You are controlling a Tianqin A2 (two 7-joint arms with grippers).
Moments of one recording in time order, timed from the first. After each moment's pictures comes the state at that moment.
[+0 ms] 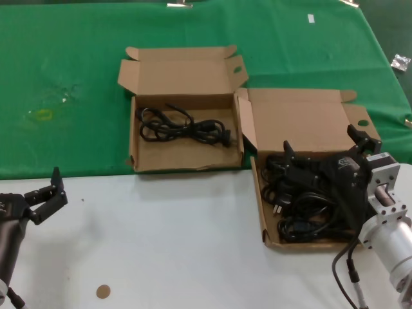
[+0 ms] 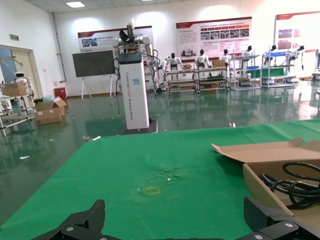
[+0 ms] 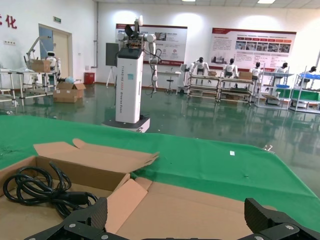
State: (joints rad) left arm 0.00 -0.30 1.60 -1.60 -1.80 0.00 0.00; right arm 0.04 0.30 -1.62 1.57 1.78 -0.03 0.00
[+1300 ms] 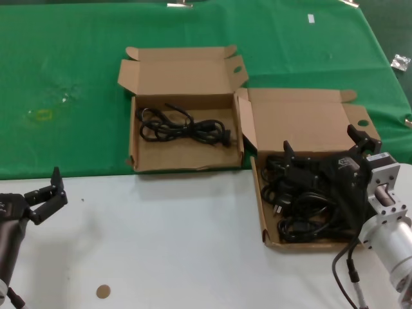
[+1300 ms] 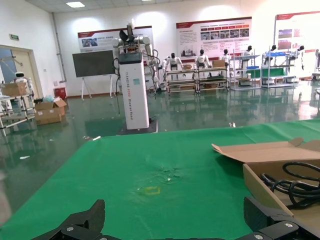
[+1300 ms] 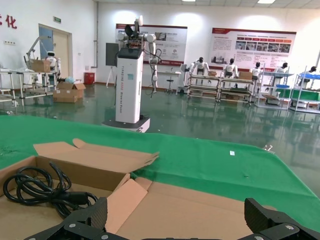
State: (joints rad) left arm 0.00 -0.30 1.60 -1.60 -1.80 0.00 0.00; right arm 0.04 0.30 -1.62 1.57 1.78 -0.03 0.00
